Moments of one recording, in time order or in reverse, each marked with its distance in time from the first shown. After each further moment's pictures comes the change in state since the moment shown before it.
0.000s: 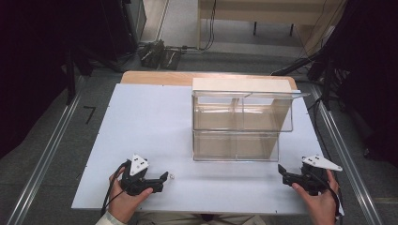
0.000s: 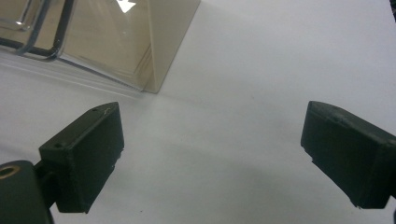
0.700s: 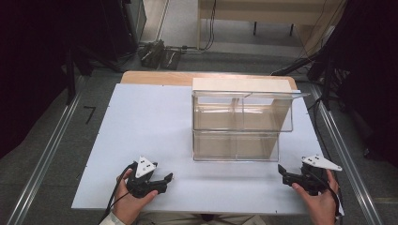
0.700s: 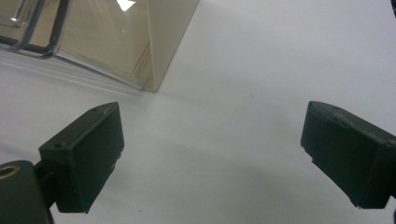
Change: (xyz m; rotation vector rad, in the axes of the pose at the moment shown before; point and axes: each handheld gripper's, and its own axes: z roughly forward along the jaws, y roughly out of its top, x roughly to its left) left arm -0.012 0.000 0.005 0.018 -0.061 0.022; right arm -0.001 0.000 0.001 0.003 -0.002 -0.002
